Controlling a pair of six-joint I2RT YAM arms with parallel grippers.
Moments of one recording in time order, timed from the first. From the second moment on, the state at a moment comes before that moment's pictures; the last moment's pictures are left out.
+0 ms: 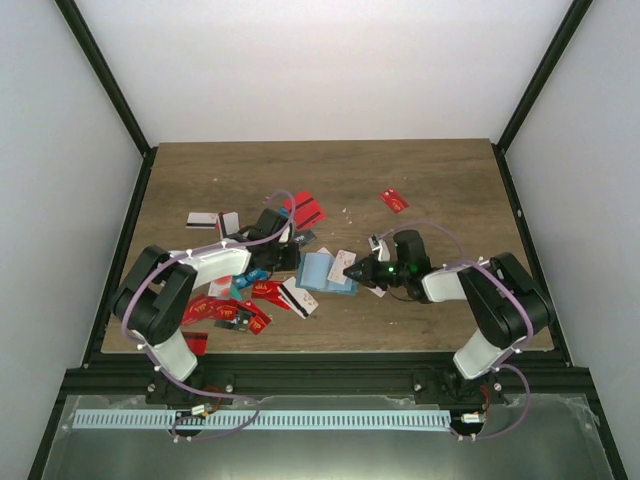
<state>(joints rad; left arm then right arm) -0.56 1.70 0.91 -0.21 0.18 -0.52 0.40 1.61 0.50 0.47 -0.76 0.83</state>
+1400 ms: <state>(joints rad) -0.56 1.75 0.90 -0.16 0.26 -0.52 0.40 1.80 0.49 0.69 -0.86 1.02</state>
